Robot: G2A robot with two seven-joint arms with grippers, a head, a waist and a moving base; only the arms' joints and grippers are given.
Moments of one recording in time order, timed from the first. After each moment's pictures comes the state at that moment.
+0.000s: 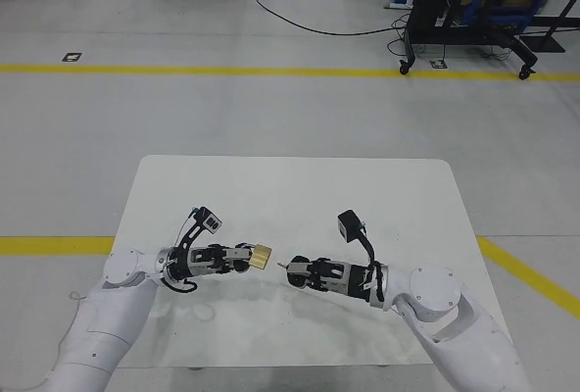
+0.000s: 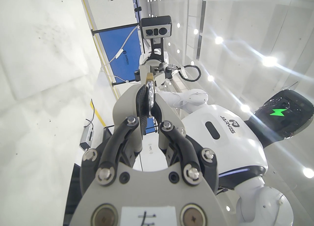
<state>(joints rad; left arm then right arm) 1.18 -1.10 -1.23 -1.20 -0.75 -0.31 -1.48 -1.49 -1.12 1.17 -1.97 0.25 0.27 0.79</state>
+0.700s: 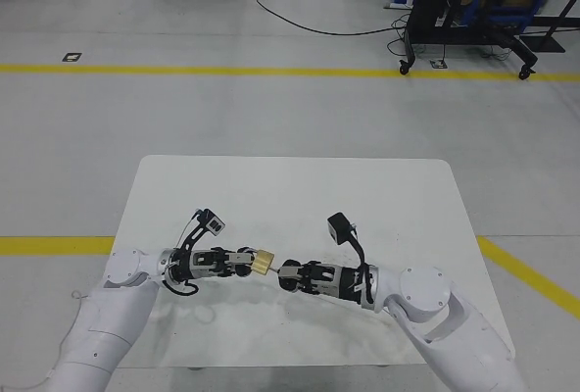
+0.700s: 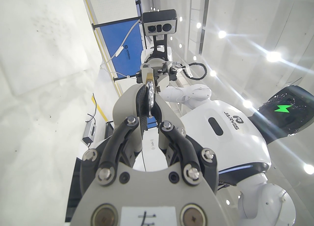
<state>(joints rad) 1.17 -1.10 -1.21 -1.20 -0.74 -0.32 -1.50 -1.45 -1.12 1.11 -1.95 0.26 0.28 0.77</state>
